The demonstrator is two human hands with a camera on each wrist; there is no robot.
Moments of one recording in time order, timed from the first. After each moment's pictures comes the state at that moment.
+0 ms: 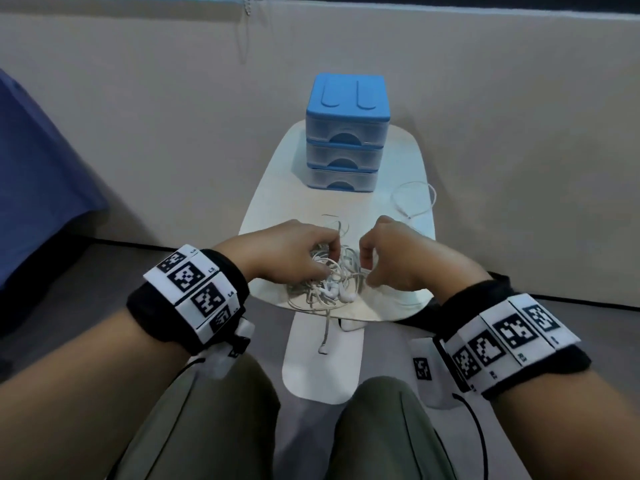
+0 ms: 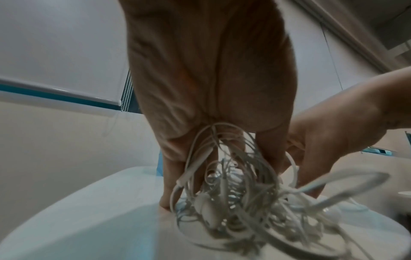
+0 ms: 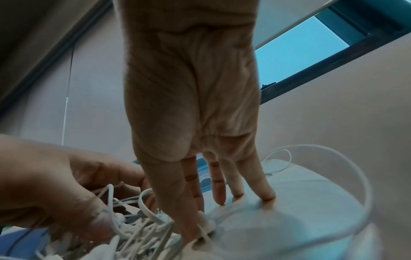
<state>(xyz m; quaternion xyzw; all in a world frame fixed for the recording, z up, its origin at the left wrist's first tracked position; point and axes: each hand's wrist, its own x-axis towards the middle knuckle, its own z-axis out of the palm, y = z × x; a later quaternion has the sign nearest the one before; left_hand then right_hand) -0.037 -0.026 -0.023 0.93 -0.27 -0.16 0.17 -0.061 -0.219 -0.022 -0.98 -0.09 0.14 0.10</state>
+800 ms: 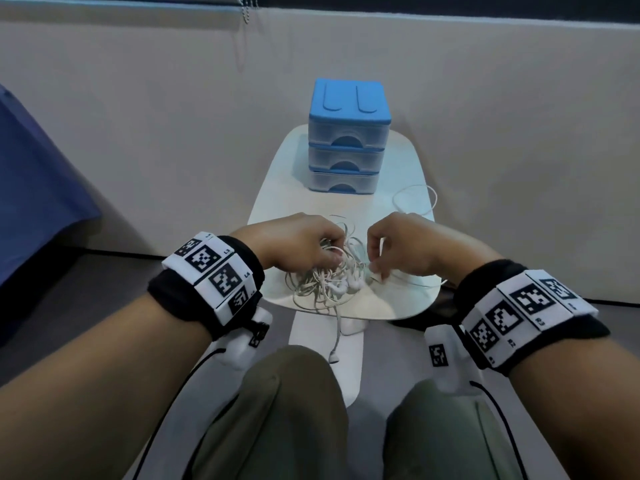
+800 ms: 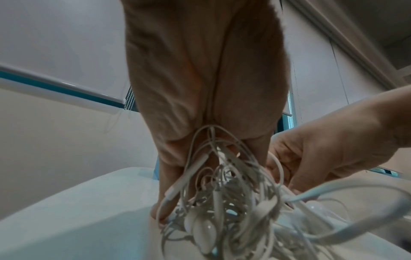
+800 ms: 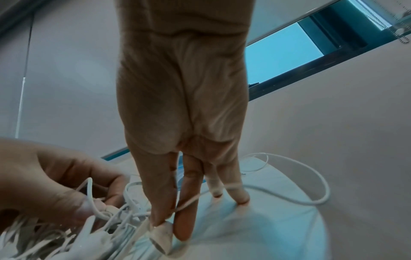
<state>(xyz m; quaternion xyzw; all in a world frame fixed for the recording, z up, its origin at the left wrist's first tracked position) -0.027 -0.024 -0.018 0.93 -0.28 -0.17 0.19 -0.055 -0.227 -0.019 -0.97 -0.06 0.13 0.17</state>
